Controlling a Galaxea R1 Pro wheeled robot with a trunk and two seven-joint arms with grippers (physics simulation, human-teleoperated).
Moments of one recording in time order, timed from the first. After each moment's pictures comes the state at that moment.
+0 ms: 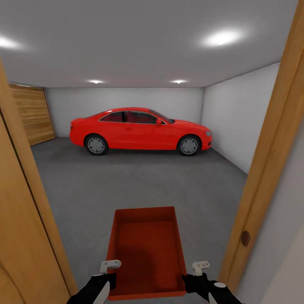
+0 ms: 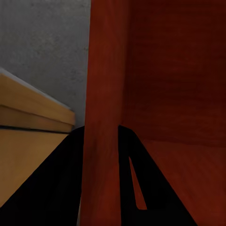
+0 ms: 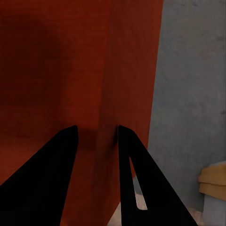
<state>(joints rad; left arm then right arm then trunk) -0.45 -0.09 -0.08 -0.43 0.17 0.30 0.28 -0.42 0.01 0.02 -0.40 0.01 0.08 0.29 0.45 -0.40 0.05</state>
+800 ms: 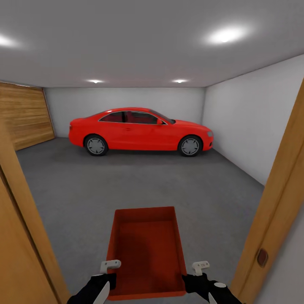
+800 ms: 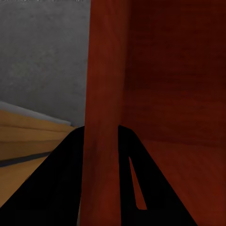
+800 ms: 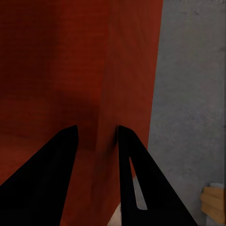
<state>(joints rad) -0.45 -0.09 -0.08 -0.43 0.17 0.30 0.28 -0.42 0.01 0.02 -0.40 0.01 0.08 0.29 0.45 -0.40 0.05</state>
